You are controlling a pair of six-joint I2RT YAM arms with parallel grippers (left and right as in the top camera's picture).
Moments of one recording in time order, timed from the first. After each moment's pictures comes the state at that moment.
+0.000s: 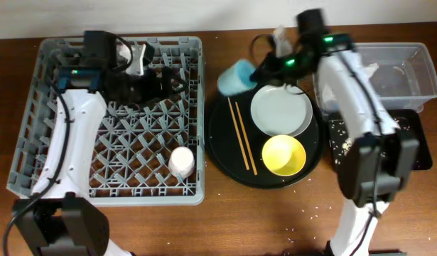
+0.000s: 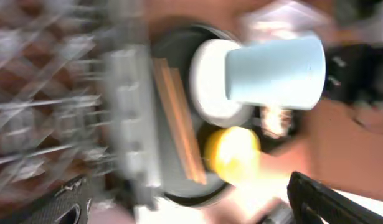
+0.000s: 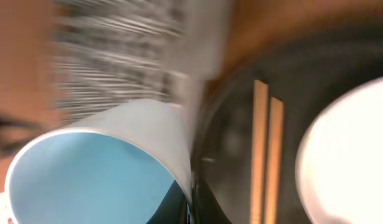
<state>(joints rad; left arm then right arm) -0.03 1.76 1.66 -1.00 0.73 -0.19 0.10 2.07 1.93 -1.01 -0.82 0.19</state>
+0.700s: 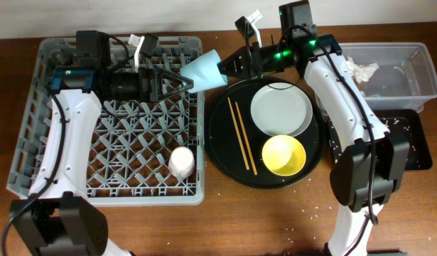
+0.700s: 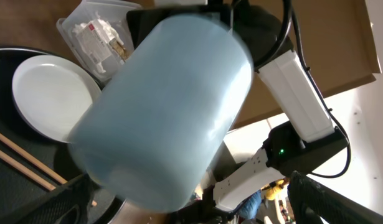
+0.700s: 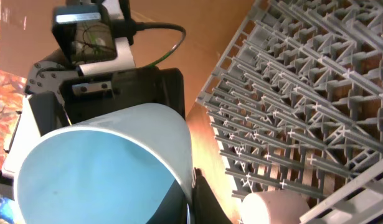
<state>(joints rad) 0.00 1.76 1.66 -1.00 1.38 0.07 0.21 2.06 1.93 -0.75 -1.37 0.22</state>
